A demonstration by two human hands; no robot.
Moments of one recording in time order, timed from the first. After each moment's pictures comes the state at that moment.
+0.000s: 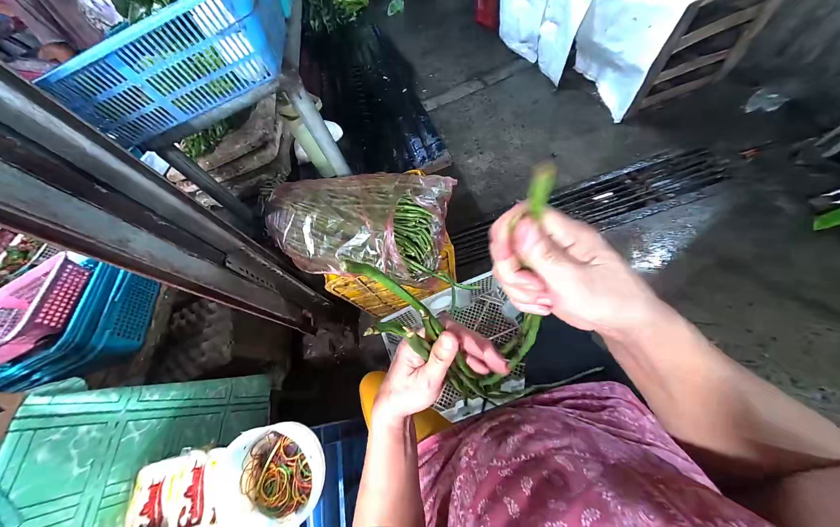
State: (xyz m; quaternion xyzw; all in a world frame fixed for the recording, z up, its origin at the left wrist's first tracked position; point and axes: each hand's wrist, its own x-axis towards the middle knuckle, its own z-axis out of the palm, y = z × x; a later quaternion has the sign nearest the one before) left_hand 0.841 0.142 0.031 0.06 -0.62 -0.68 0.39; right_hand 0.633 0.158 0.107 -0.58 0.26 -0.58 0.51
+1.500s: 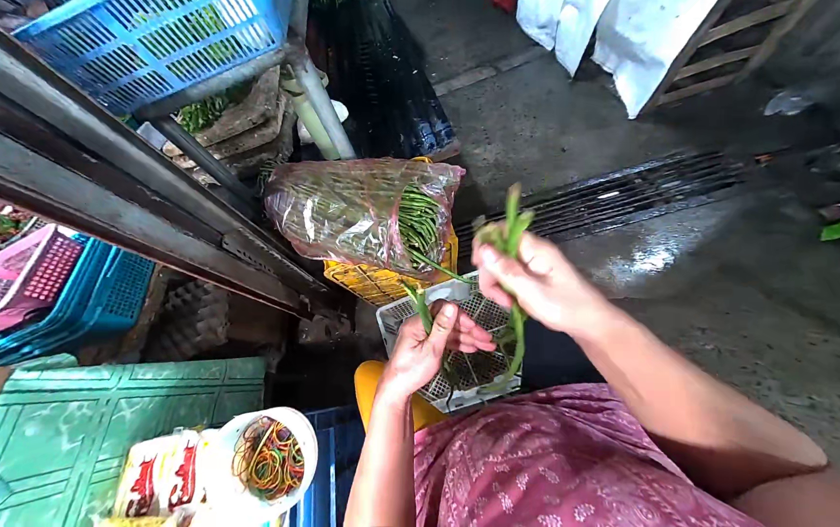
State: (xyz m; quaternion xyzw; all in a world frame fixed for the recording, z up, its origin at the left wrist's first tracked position) left_hand 0.838 0.141 0.020 0.28 -0.59 -0.67 0.35; right_hand 0.644 0.142 0.062 -0.59 0.37 -0.54 0.47
